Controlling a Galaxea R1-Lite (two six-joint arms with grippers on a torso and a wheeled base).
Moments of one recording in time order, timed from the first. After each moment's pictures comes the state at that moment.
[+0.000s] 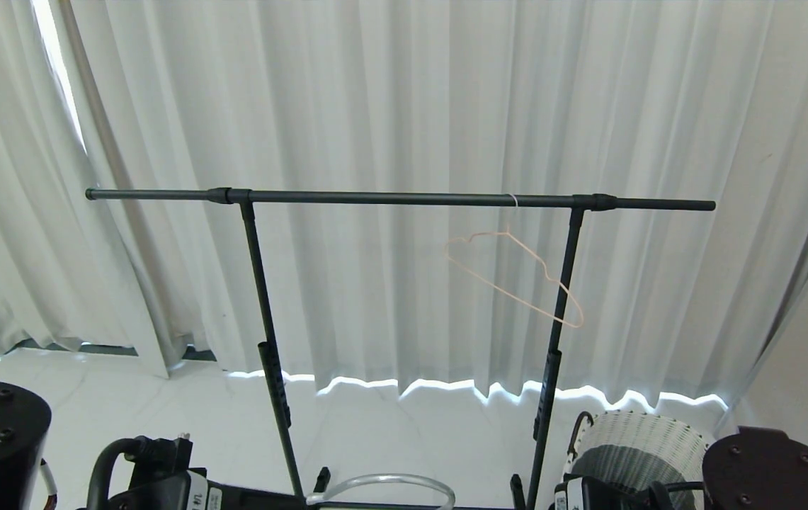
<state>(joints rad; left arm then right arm) -0.72 1.13 -0.46 -0.04 -0.41 0.51 1.13 1.62 -0.34 -0.93 0.22 -0.17</state>
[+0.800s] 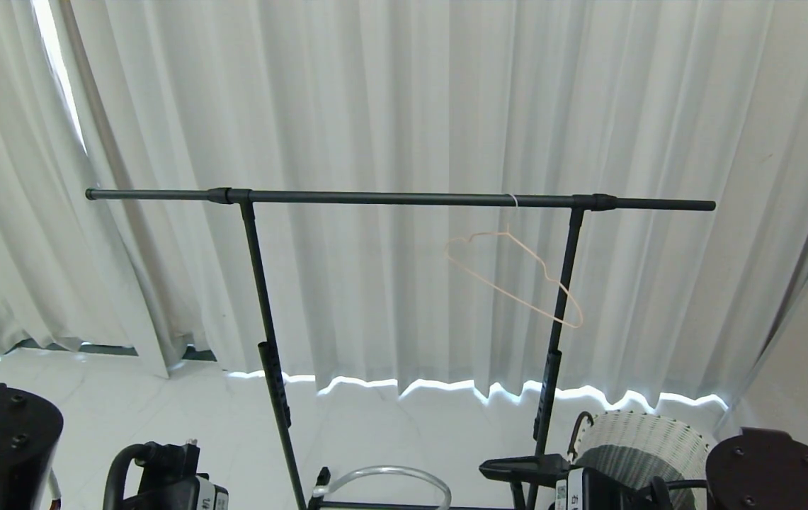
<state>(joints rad) -0.71 1.13 -0.44 -0.04 -0.40 0.51 1.13 1.62 -0.33 -0.94 0.13 -0.17</state>
